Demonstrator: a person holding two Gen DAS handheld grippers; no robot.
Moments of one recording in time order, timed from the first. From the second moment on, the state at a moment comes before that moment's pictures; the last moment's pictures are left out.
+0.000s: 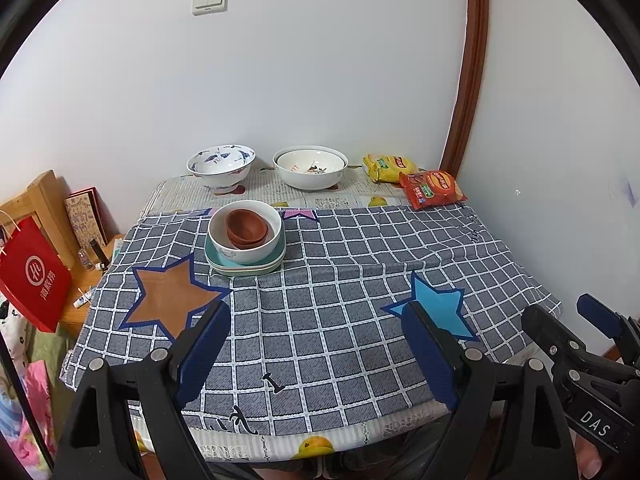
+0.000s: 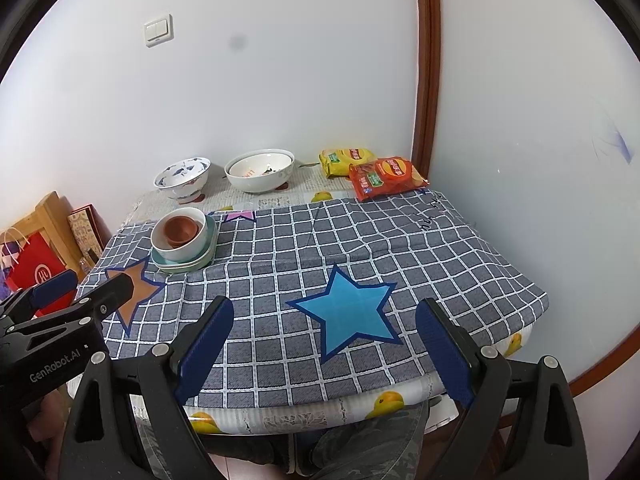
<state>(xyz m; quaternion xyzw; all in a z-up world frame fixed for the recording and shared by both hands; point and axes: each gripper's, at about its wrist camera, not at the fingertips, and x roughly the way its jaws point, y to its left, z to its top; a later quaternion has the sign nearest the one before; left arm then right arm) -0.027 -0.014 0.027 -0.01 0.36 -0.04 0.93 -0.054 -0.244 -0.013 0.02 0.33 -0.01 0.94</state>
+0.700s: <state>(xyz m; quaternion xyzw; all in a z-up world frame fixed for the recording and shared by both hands) -0.027 -0.014 0.027 -0.01 0.36 -0.04 0.93 -0.057 -0.242 -0.009 0.02 0.33 -0.01 0.94</state>
